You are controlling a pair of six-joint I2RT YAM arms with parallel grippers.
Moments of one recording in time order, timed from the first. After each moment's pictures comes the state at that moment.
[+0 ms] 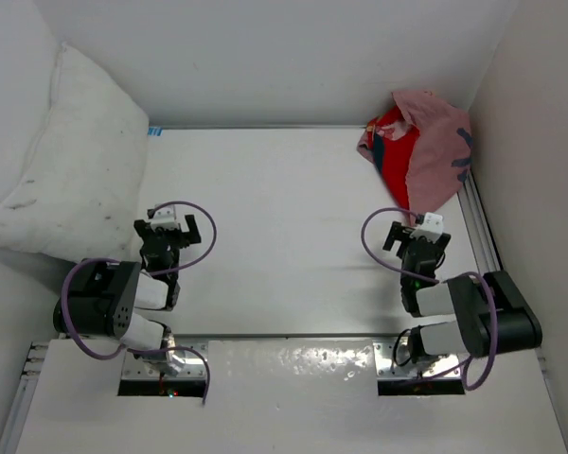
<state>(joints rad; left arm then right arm) -0.06 1.45 0.12 1.23 -0.21 0.07 0.11 1.40 0.04 1.11 0.42 0.11</state>
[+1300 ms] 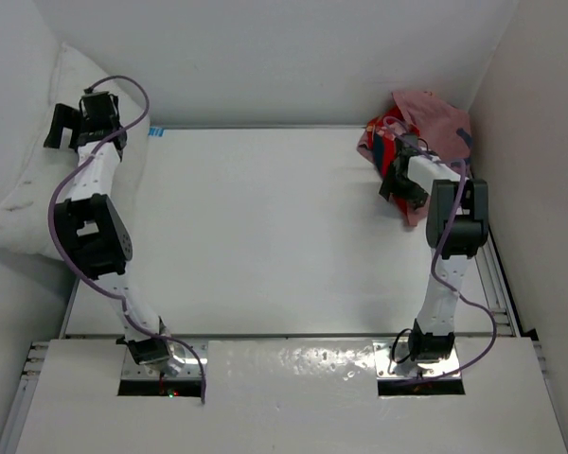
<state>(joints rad) 0.25 1.92 1.72 -0.32 -0.81 0.65 -0.02 2.16 1.53 -0.58 0.33 0.37</state>
